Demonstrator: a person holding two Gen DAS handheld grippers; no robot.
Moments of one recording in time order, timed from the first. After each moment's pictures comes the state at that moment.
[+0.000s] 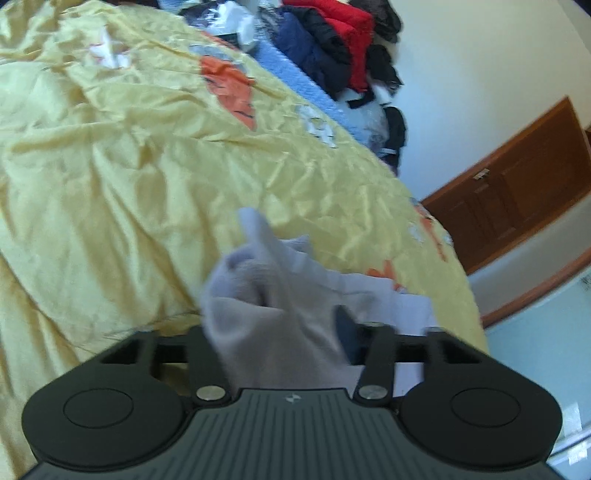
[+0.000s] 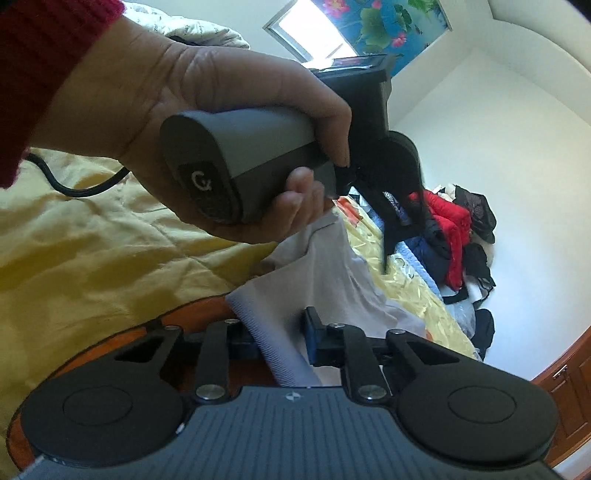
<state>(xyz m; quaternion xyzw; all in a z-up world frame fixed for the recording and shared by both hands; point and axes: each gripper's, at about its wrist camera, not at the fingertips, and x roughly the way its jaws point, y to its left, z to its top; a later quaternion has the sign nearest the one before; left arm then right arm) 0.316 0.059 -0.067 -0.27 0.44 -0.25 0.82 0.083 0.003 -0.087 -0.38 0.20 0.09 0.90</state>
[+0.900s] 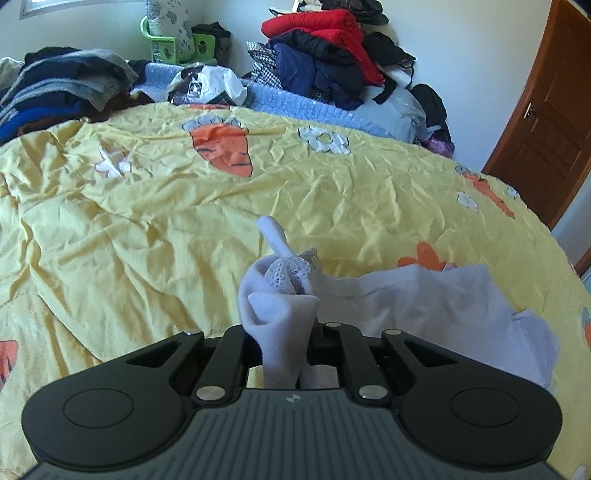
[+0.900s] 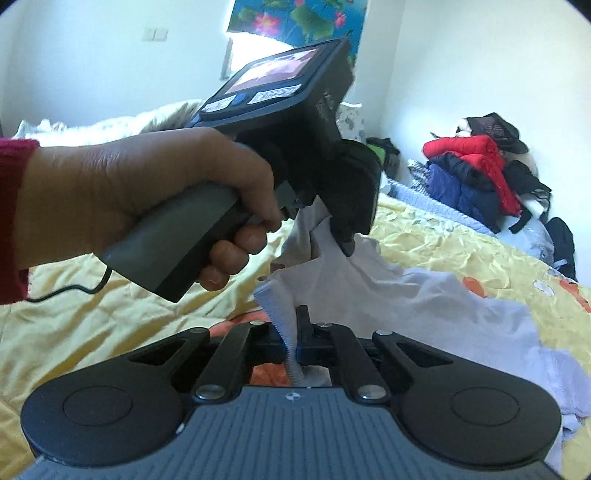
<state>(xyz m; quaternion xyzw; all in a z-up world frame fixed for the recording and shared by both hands) 0.277 -0.003 -0.013 -0.06 0.39 -0.16 0.91 0.081 -0.081 -0.031 -0.13 0.22 0.17 0.95</state>
